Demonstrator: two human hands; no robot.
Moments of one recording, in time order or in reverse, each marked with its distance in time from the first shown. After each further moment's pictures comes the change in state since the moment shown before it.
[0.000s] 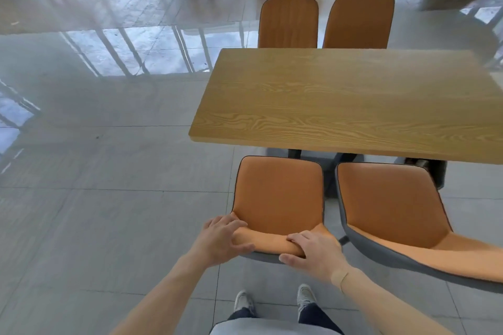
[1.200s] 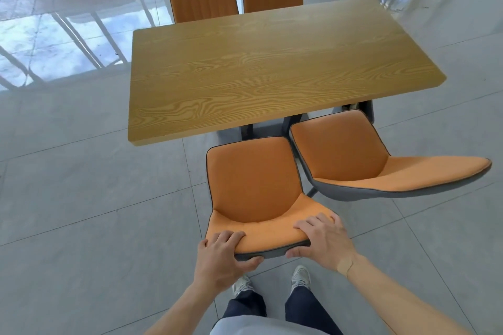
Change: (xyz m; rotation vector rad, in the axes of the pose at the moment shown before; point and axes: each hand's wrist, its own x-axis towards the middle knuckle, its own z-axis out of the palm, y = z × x) left_hand -0.014 -0.006 0.048 0.126 0.046 0.202; right_hand -0.050 -0.012 0.041 -0.057 0.143 0.290
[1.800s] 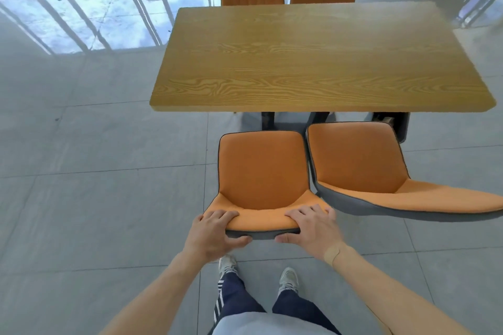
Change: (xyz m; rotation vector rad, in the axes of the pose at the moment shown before) left_hand -0.005 0.060 0.021 -0.061 0.032 -0.156; right_hand 0.005 0.057 -0.008 -0.038 -0.004 -0.172
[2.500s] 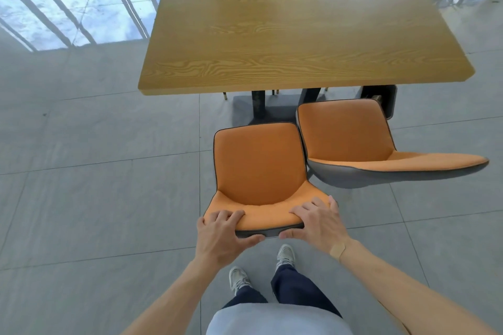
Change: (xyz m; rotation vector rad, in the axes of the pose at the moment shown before) left_hand -0.063 0.041 0.037 0.086 0.035 -0.052; right_hand -0.064 0.008 0.035 -0.001 0.034 -0.024
